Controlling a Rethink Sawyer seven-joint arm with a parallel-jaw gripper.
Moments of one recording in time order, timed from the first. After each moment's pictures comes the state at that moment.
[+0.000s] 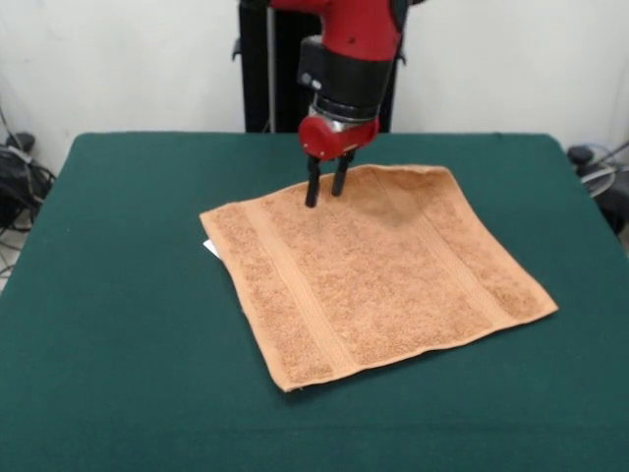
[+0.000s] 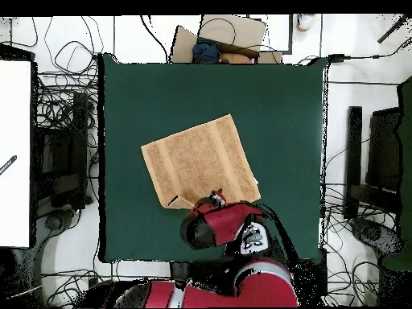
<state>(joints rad) -0.20 -0.52 -0.07 1.90 -0.57 0.05 1.19</state>
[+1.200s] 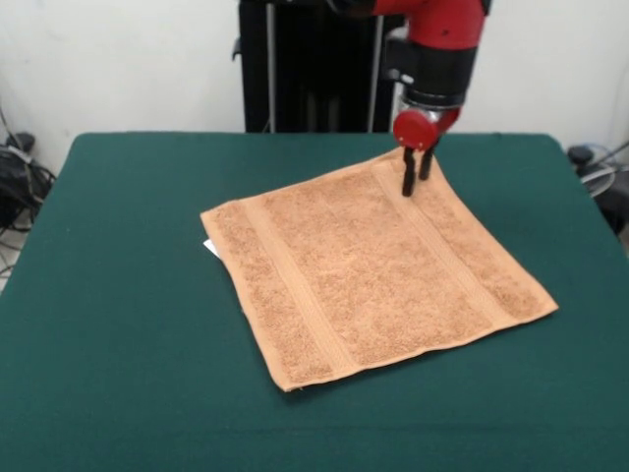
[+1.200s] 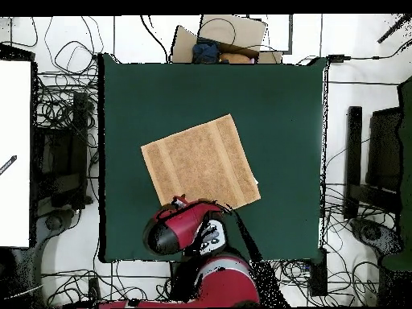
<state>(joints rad) -0.08 -0.57 0.05 1.96 -0.56 0.09 1.19</state>
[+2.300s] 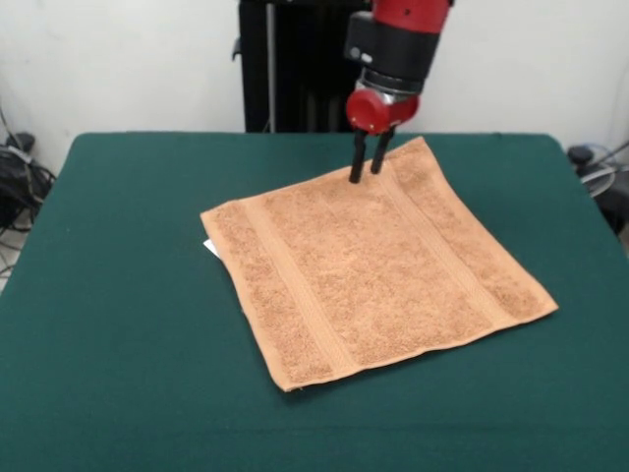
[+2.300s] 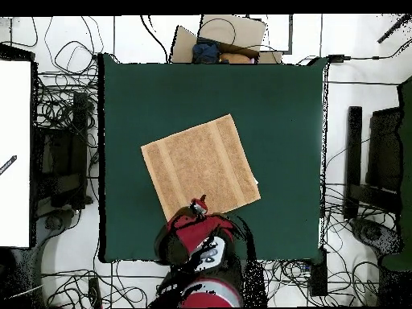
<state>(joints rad) 0.03 -0.55 -0.21 1.96 -0.48 -0.06 1.19</state>
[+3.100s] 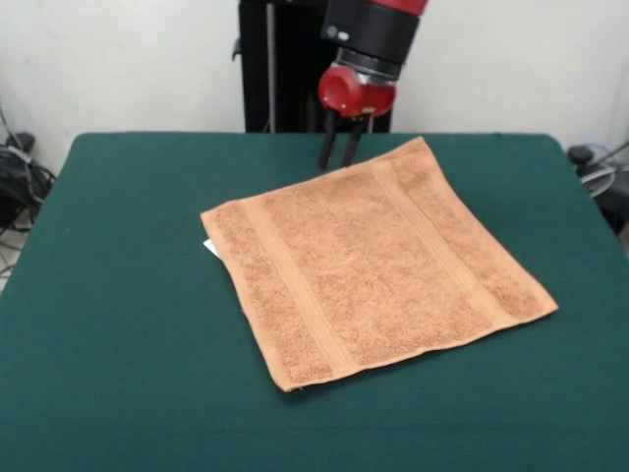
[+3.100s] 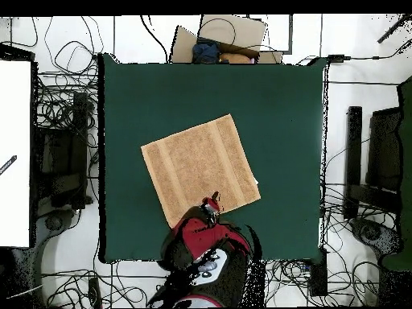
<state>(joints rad) 0.08 -0.54 -0.34 1.96 -0.42 -0.16 1.19</state>
